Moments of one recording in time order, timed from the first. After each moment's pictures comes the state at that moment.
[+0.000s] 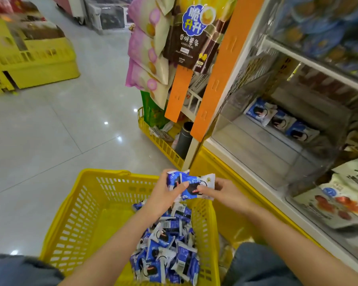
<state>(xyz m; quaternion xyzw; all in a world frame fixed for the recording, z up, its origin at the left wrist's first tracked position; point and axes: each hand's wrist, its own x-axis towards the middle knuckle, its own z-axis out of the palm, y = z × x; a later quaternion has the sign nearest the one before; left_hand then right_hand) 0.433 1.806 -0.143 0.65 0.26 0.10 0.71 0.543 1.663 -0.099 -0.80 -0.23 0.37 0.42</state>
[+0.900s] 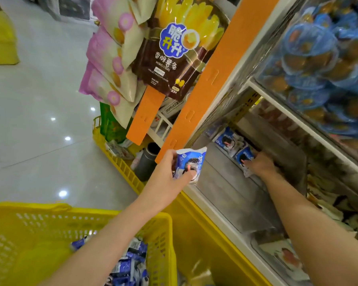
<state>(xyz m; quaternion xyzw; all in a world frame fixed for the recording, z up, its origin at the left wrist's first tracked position) 0.546 1.818 -0.064 0.65 0.09 0.18 0.74 0.770 1.637 -0.022 -0.99 -0.03 0.06 0.15</state>
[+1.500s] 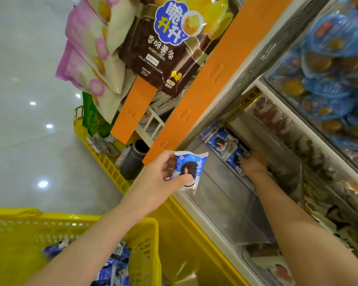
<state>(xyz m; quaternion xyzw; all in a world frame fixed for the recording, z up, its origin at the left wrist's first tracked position) 0.571 1.824 -0.079 0.61 0.07 0.14 0.78 0.809 1.643 -0.038 -0.99 0.02 0.01 0.13</state>
